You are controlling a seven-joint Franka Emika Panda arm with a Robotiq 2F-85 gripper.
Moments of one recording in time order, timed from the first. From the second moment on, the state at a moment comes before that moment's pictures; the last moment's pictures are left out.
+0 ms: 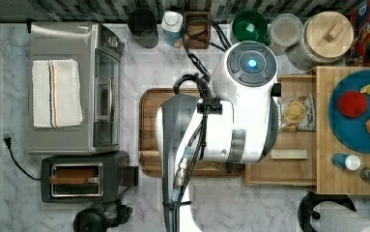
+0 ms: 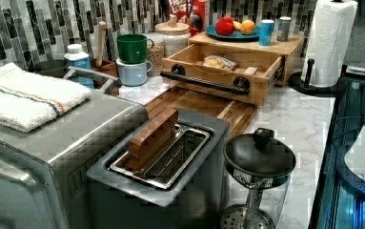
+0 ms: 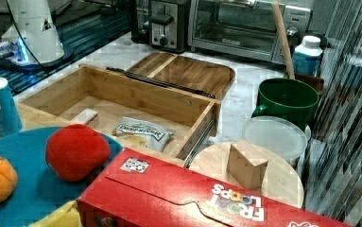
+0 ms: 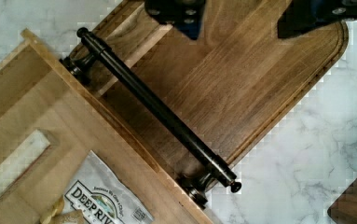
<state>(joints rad) -0.04 0.05 -0.03 -1.86 0.02 0.26 -0.07</state>
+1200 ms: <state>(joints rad) -0.05 0.07 -0.05 -1.91 0.02 0.30 -0.48</state>
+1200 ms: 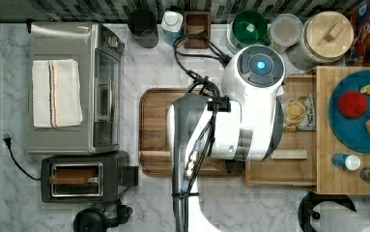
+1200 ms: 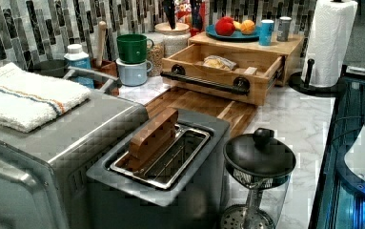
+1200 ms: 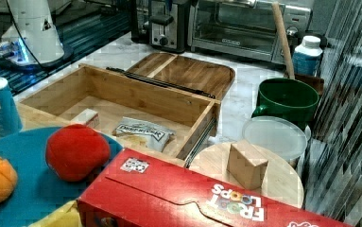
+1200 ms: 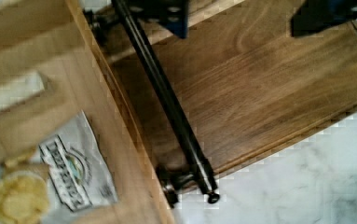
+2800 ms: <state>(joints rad) -0.01 0.20 0.05 -2.11 -0.17 0.62 -0.70</state>
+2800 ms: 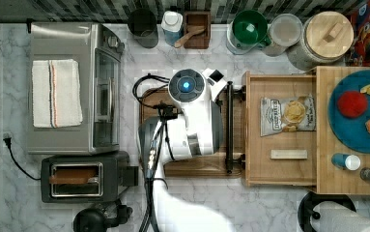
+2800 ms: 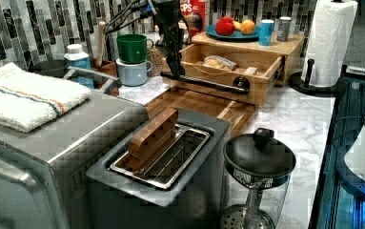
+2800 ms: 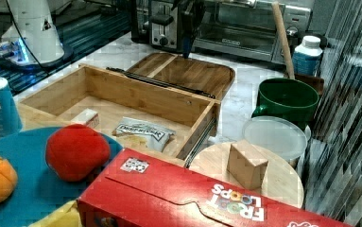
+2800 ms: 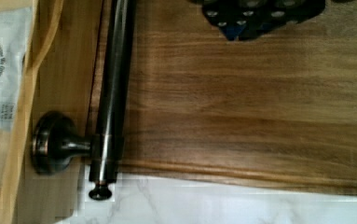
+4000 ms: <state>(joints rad) -0.08 0.25 0.04 -2.21 -0.22 0.81 -0.86</state>
